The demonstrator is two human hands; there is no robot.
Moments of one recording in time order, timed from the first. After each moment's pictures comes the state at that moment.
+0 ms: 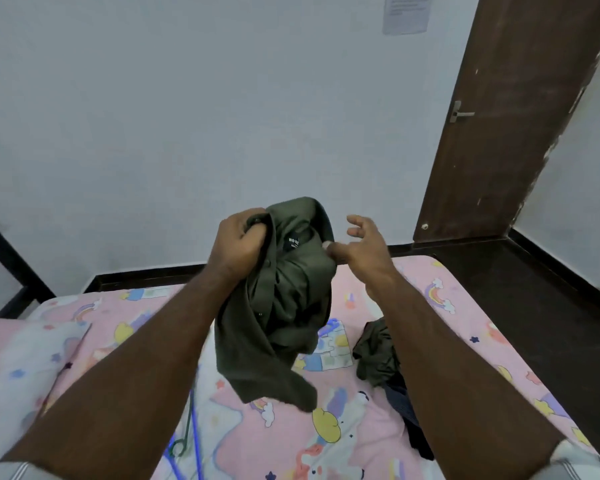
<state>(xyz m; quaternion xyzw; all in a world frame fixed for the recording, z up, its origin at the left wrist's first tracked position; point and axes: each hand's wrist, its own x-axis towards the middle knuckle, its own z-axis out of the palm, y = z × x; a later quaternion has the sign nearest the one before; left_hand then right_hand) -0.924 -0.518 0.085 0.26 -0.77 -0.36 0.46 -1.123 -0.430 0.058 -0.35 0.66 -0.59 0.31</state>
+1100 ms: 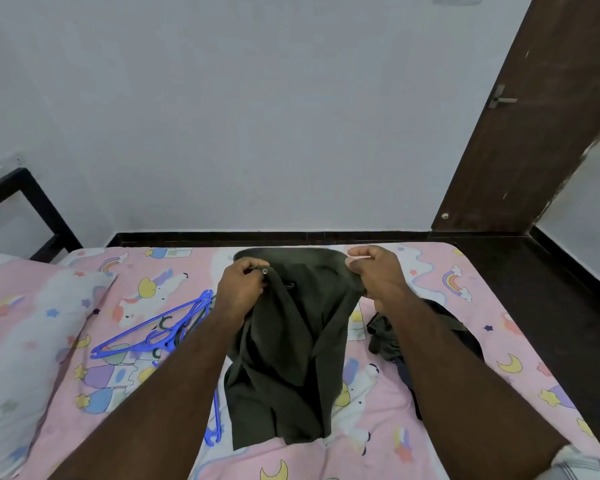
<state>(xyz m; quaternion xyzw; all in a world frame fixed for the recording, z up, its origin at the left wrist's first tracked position) -0.839 -0.490 -0.037 0.55 -0.53 -0.51 0.39 -1.068 -0.418 -0.011 -0.27 0.70 -0.55 0.37</state>
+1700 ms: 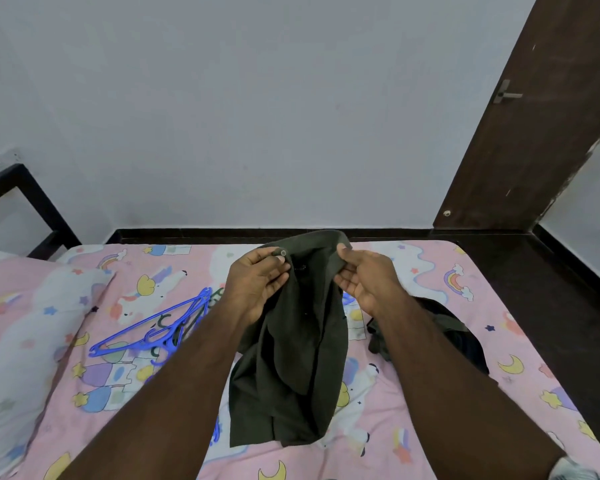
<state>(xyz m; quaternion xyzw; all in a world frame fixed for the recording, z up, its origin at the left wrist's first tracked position) -0.866 -0.486 -0.020 0.41 -0.36 -0.71 0.45 -1.054 -0.425 -0.003 -0.14 0.55 -0.63 0.53</state>
